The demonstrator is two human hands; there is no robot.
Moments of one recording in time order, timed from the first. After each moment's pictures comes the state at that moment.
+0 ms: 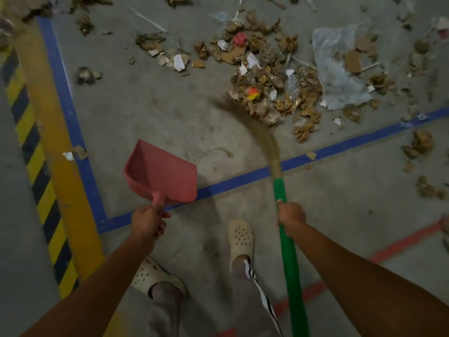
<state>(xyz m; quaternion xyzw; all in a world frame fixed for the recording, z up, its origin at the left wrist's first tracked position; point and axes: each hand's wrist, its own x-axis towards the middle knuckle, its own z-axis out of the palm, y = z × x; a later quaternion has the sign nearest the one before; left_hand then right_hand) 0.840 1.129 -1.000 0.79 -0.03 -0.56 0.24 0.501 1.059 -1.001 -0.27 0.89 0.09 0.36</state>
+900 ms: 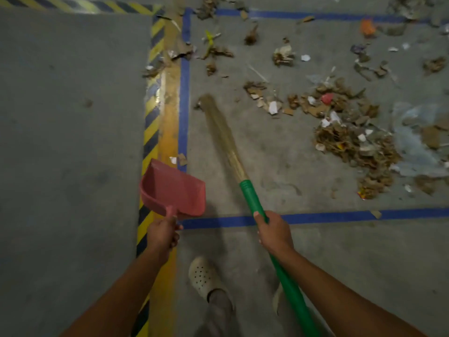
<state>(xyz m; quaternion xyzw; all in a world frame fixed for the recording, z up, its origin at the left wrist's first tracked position) 1.056 1.219 -0.930 0.79 0.07 -0.50 0.34 0.812 1.104 -0.901 -0.57 0.70 0.05 0.43</state>
